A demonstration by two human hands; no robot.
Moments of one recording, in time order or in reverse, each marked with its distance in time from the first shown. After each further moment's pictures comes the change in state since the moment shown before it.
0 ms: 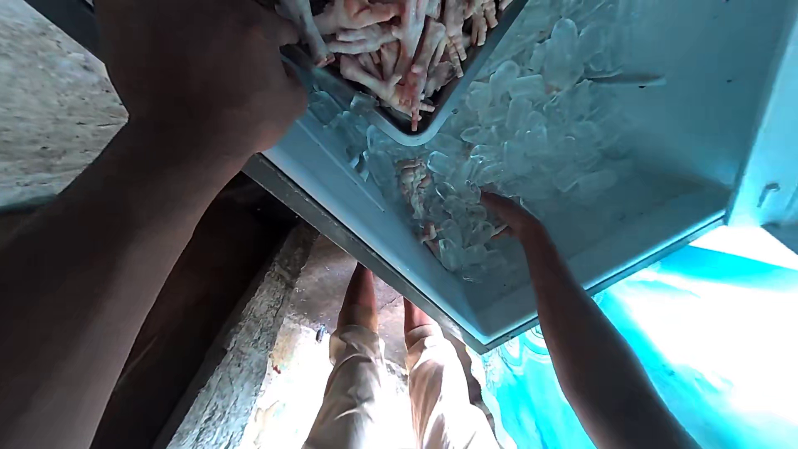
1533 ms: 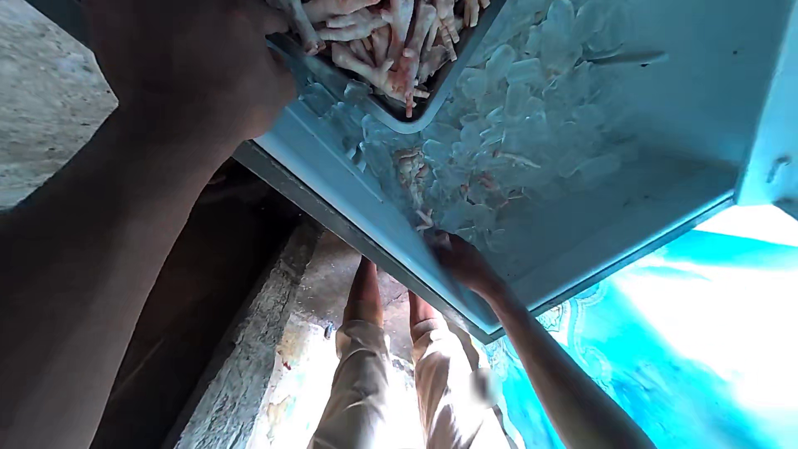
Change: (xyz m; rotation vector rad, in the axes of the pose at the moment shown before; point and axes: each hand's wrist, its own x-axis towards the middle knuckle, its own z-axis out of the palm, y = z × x) left_hand -0.004 0.003 -0.004 -0.013 0.016 -0.002; right_hand -0.105 0.030 0.102 -0.471 -0.128 -0.355
